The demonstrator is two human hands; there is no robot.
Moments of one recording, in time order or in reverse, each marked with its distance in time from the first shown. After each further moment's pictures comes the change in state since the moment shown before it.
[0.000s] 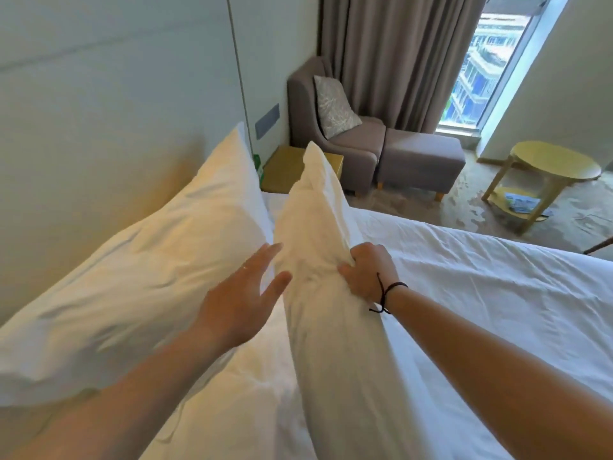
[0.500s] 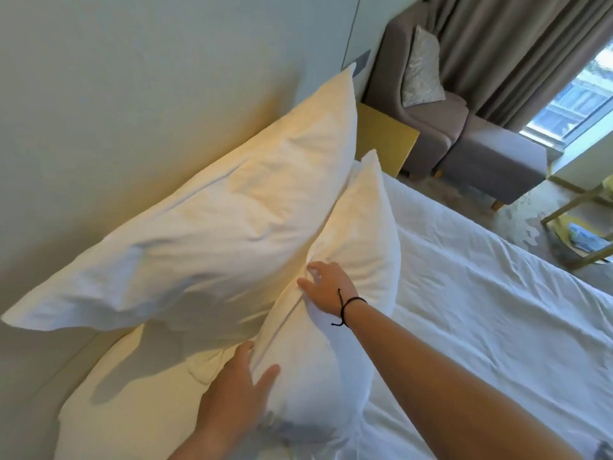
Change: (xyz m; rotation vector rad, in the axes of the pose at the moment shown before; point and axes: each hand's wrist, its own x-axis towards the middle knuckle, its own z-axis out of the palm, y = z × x) left_hand -0.137 -0.184 0.066 -0.225 -0.163 -0.755; right_hand 0.027 -0.133 0.234 0.062 -0.489 -0.012
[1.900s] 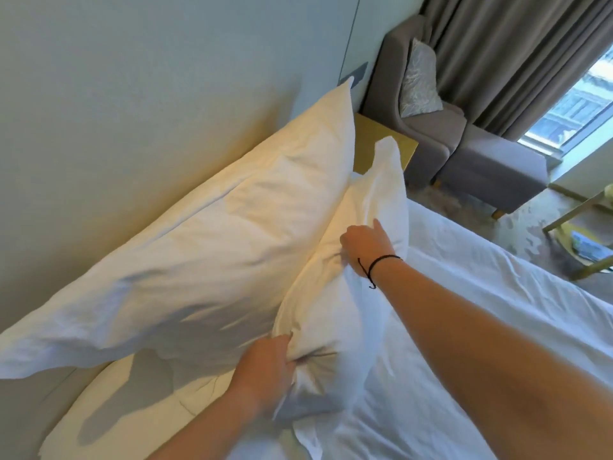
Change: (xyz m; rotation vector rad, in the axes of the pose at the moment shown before) left_hand 0.067 0.060 0.003 0.119 -0.047 0.342; right_hand 0.072 -0.008 -0.105 -0.977 0.105 -0.163
